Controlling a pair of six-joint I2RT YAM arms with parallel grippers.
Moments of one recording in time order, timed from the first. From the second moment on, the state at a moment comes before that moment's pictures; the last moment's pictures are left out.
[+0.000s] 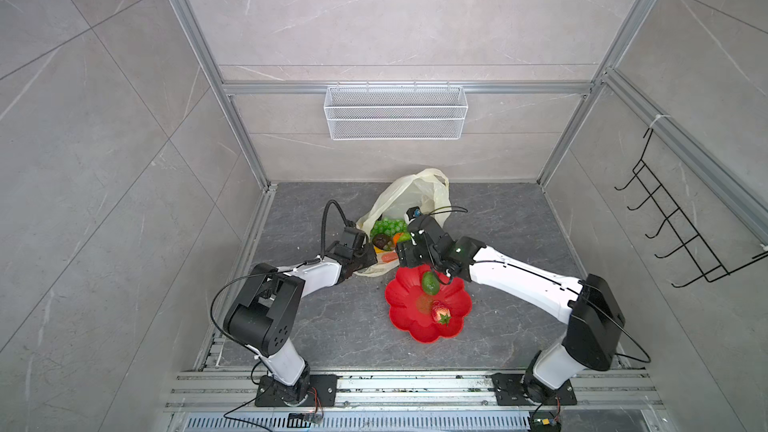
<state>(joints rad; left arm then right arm) -0.46 1.66 0.83 0.01 0.04 -0.66 0.87 1.61 1.27 -0.46 0.25 0.39</state>
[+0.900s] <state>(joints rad) -0.46 1.66 0.83 0.01 0.05 -0.66 1.07 1.56 0.98 -0.52 0.35 0.61</state>
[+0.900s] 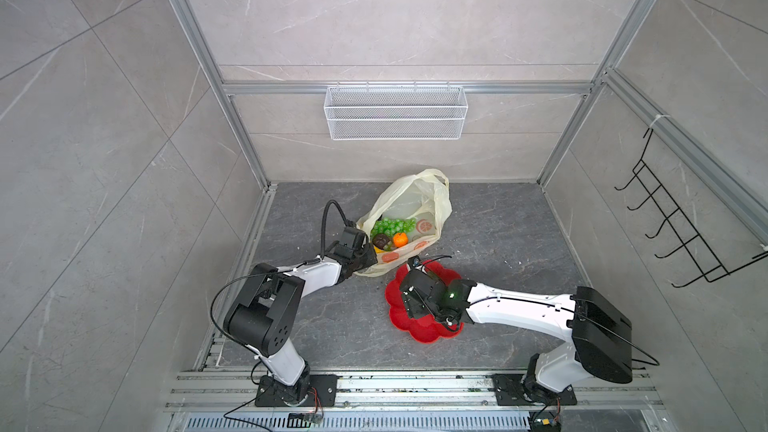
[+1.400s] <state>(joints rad) -0.46 1.66 0.83 0.01 0.05 -0.66 1.07 1.63 0.94 -0.47 0.35 0.71</state>
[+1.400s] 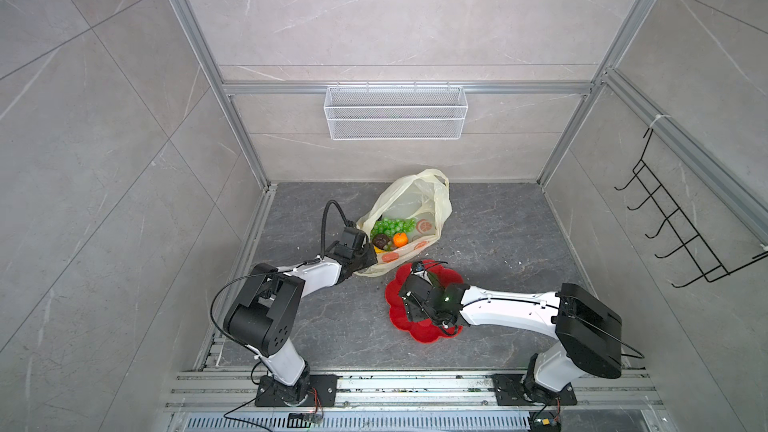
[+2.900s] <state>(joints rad) -0.46 1.66 0.83 0.01 0.05 -0.66 1.07 1.62 0.94 -0.52 0.43 0.74</state>
